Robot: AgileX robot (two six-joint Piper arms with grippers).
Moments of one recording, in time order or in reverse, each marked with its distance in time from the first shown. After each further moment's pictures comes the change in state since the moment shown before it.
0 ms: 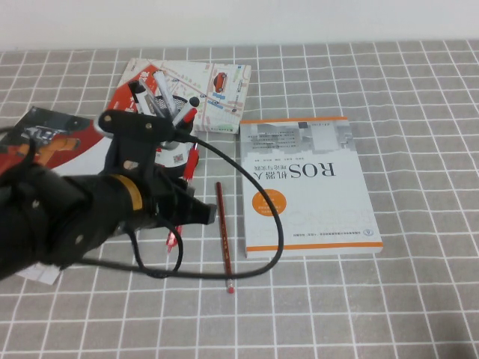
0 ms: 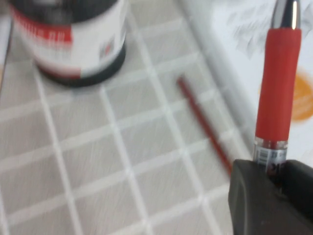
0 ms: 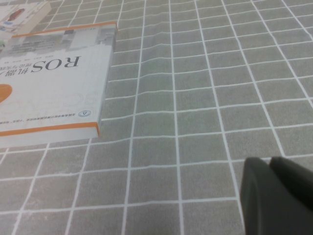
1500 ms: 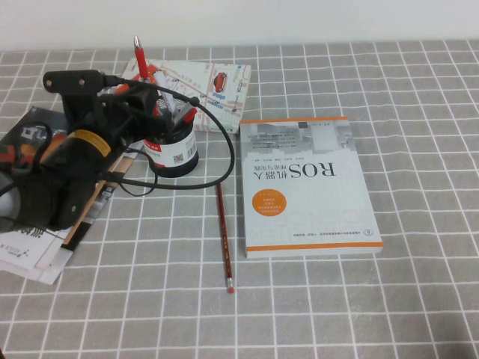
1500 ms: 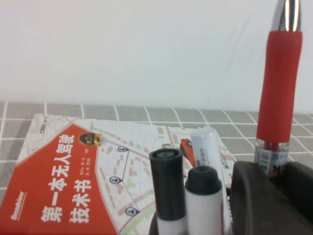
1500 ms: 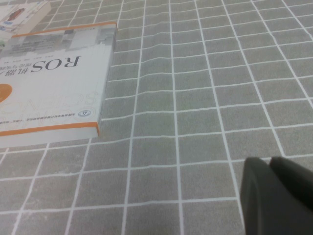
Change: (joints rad) right arm 0.000 0.000 0.000 0.000 0.000 0.000; left arm 0.317 0.401 -0.093 0.027 -0.974 -0.022
